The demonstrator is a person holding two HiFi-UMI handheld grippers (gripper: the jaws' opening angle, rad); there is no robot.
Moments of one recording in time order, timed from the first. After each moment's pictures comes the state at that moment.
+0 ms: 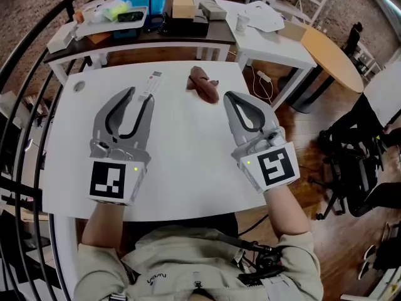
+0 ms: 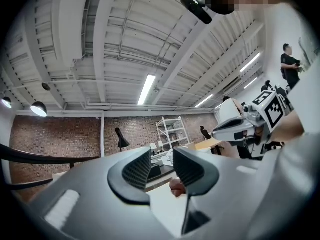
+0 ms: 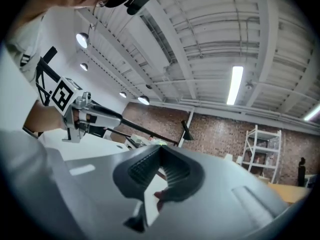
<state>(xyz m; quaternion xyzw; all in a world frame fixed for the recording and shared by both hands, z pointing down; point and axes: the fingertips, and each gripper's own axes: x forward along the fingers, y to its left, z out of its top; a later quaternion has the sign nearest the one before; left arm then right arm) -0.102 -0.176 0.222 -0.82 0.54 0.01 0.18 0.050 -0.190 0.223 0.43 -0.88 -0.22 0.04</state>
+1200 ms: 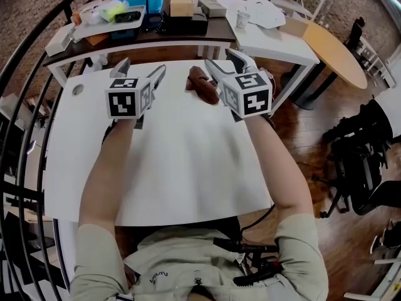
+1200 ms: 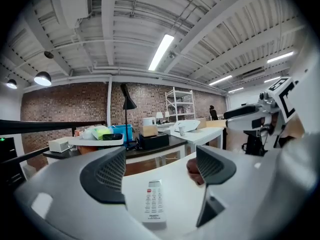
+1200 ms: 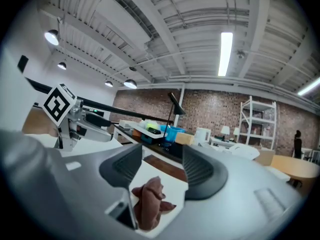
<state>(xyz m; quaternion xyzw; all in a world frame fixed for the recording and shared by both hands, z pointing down) -0.121 -0.371 0.298 -0.82 0.57 -0.09 -0.02 0.053 -0.369 0.263 0.47 -0.87 -0.09 0.11</state>
